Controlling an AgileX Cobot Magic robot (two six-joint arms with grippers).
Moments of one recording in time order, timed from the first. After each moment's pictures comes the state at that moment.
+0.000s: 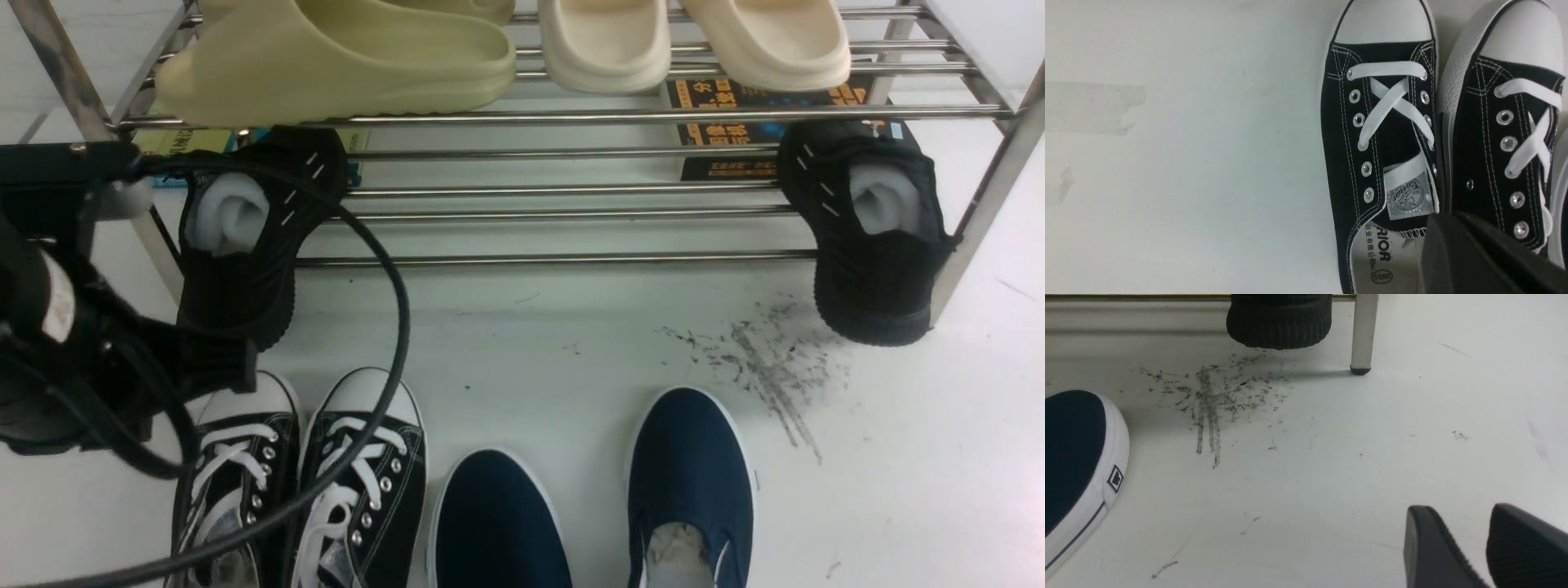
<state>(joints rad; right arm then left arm) -0.03 -0.01 0.01 0.07 0.39 -0.02 -0.58 1.07 -1.04 0.36 1.23 -0.72</state>
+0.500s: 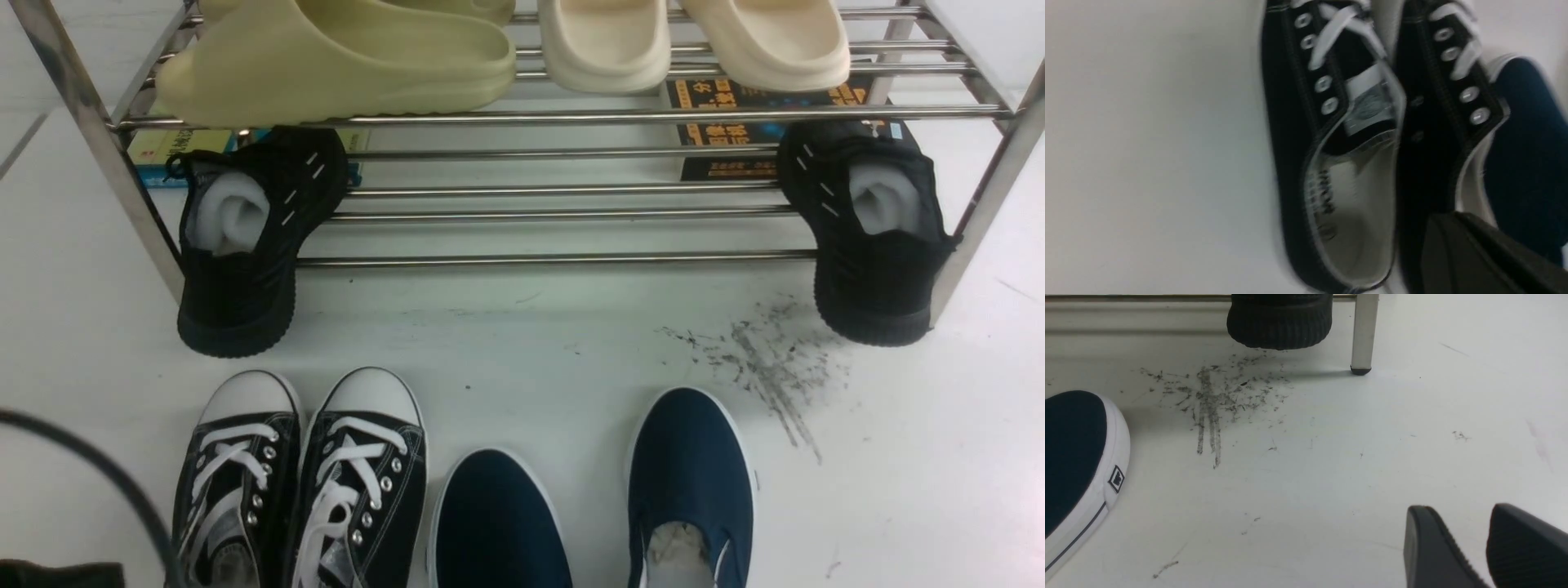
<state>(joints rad) -0.03 -0.01 0.01 0.07 0.39 -0.02 -0.58 0.45 -0.55 0.18 0.91 -0.72</state>
